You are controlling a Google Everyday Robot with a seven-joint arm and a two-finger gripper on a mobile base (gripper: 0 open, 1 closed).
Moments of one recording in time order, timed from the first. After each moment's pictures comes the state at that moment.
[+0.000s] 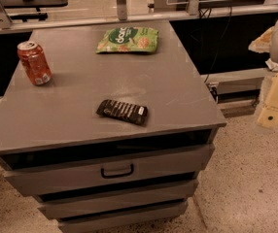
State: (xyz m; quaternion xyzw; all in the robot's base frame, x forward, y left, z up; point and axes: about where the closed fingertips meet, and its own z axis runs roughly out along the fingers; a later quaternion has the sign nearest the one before) arm 0.438 -0.216 0.977 -0.60 0.78 -0.04 0.16
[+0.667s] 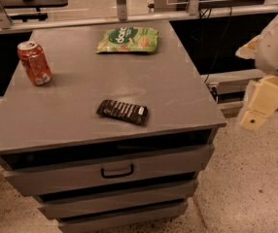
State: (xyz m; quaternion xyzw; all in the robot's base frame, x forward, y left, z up) arm 0.448 -0.199 0.959 -0.60 0.78 -0.01 0.18
